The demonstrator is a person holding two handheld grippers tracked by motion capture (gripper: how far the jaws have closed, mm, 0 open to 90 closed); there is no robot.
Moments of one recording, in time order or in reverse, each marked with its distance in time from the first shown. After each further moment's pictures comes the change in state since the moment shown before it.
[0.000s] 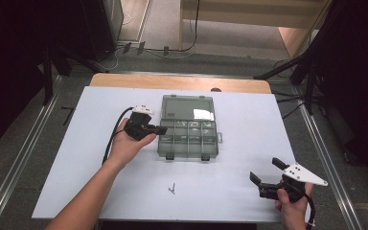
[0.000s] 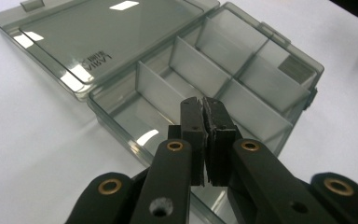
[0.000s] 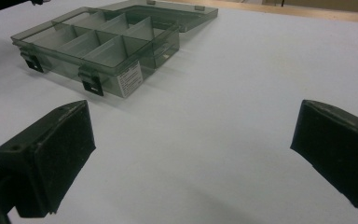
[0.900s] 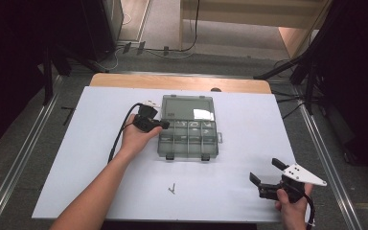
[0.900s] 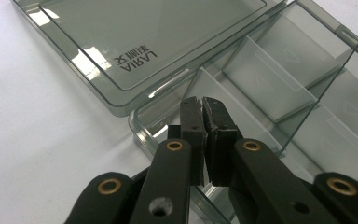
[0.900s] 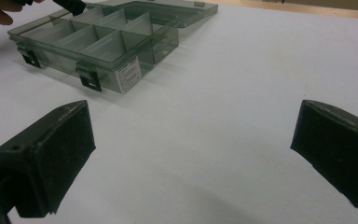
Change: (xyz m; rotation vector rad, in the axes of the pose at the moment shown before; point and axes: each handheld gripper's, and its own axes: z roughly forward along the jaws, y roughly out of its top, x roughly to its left) left arm 0.031 0.005 0.043 0.038 0.047 -0.093; right arm -0.001 -0.003 0.001 0.008 -0.001 -0.006
